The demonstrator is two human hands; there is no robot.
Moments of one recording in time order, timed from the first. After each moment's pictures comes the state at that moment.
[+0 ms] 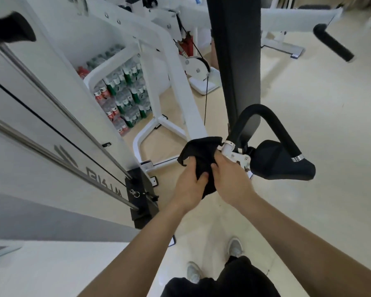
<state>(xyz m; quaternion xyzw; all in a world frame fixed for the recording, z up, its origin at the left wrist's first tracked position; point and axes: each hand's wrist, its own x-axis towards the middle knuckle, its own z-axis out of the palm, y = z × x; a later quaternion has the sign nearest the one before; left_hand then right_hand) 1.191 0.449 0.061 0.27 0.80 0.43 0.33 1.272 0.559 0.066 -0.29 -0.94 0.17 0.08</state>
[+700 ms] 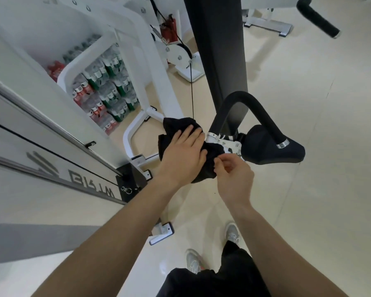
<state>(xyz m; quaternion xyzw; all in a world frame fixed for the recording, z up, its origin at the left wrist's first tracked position) 1.167 0.506 0.069 0.57 0.82 0.10 0.02 1.307 0.557 0.052 -0.48 -0.67 0.48 0.31</state>
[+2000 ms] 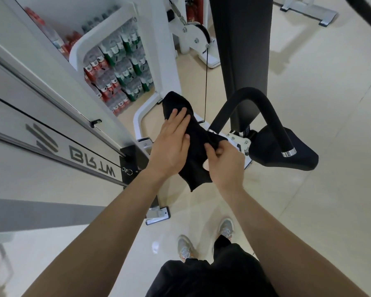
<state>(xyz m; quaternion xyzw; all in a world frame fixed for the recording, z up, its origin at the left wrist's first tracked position) 1.161 0.509 0.058 0.44 0.85 0.28 0.06 1.284 0.607 0.037 -0.42 -0.79 0.39 0.21</state>
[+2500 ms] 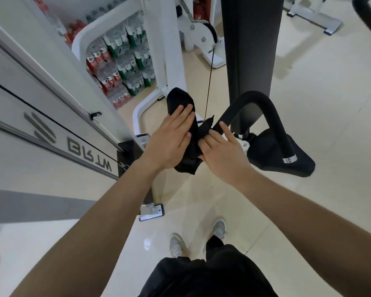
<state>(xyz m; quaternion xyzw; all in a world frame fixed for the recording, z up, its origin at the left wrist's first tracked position) 1.137 0.505 0.055 0.51 0.83 0.18 0.07 1.271 0.656 0.024 0.02 -0.99 -0.07 0.15</state>
